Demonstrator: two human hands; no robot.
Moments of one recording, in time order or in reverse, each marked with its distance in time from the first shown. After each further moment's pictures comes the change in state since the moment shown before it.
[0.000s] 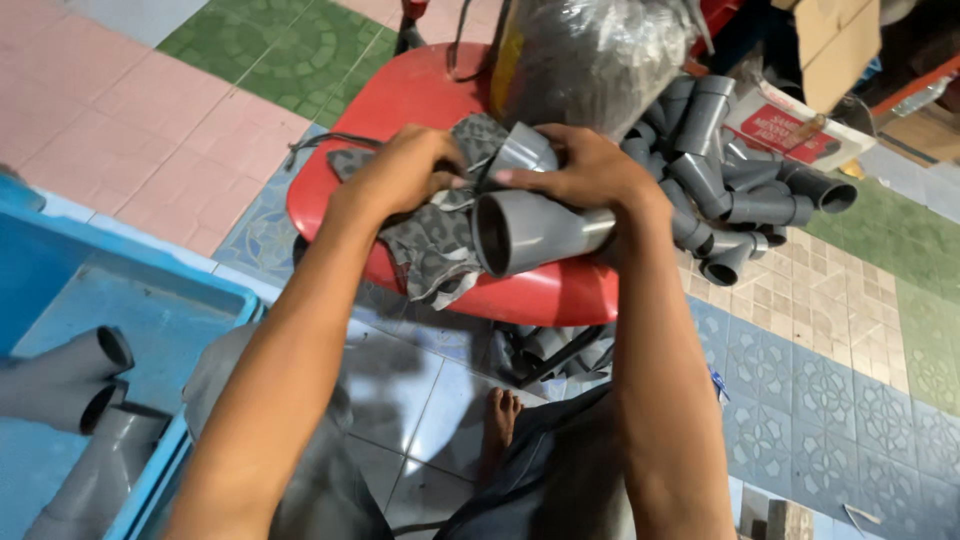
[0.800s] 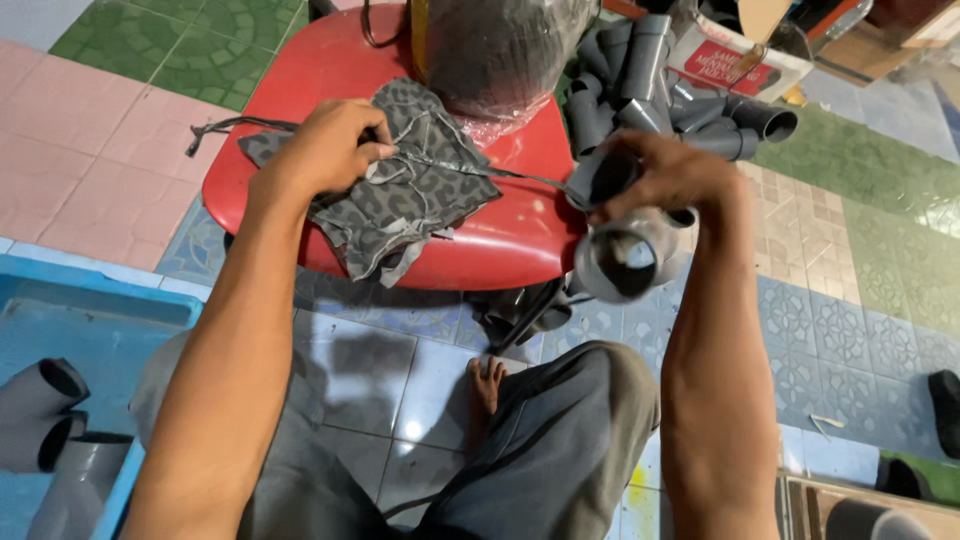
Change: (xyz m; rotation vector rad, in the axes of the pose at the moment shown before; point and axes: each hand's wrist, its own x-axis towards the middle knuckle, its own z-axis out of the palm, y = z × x) left_hand 0.002 -0.003 0.006 -0.031 -0.059 -0.073; right_hand -0.067 0.101 -0.055 -0.145 -0.154 0.298
